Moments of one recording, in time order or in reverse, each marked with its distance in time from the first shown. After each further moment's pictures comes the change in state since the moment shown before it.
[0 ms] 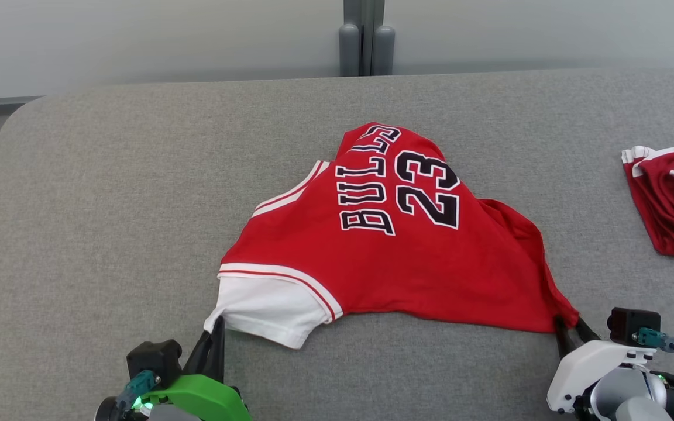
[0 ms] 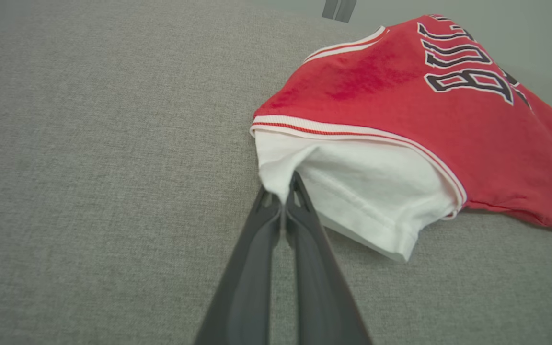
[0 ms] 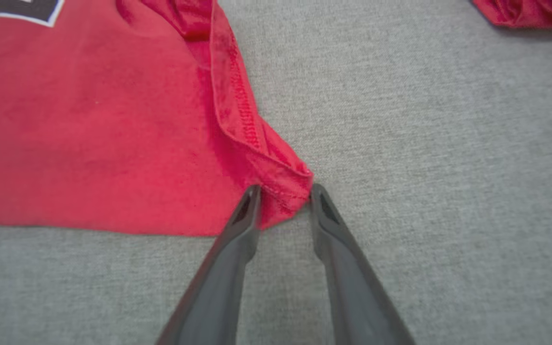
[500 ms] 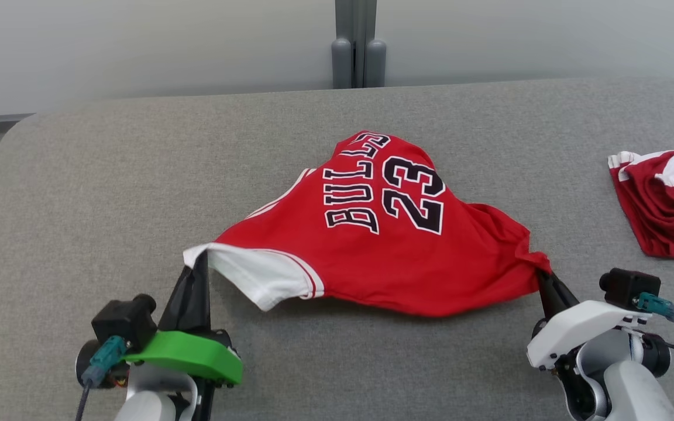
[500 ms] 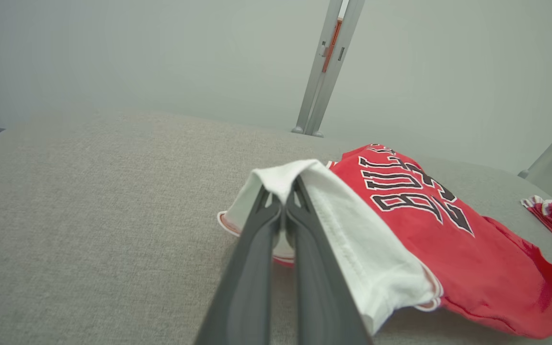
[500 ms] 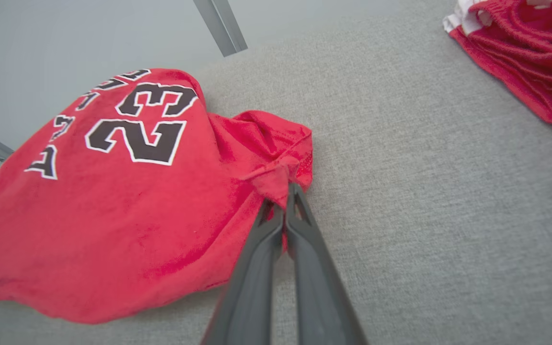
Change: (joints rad) left arm -0.084 0.002 0.032 -0.091 -0.017 -0.013 -0.100; right arm -0.061 0.001 0.094 -0.085 0.213 0.000 -0.029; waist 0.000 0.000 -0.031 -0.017
